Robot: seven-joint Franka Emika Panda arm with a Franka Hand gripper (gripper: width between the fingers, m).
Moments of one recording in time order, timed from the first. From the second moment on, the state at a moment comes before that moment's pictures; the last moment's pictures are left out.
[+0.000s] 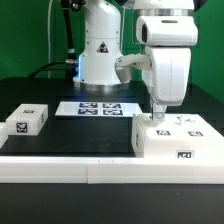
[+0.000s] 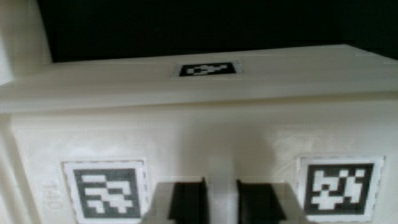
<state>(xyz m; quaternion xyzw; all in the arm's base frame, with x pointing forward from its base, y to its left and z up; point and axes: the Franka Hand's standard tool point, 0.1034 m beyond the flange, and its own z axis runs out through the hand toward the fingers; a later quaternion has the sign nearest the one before) 0.574 0.057 0.062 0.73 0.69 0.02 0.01</state>
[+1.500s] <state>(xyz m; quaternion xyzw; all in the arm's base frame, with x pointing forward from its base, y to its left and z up) 0.524 0.060 0.094 0.83 0.55 0.04 0.02</state>
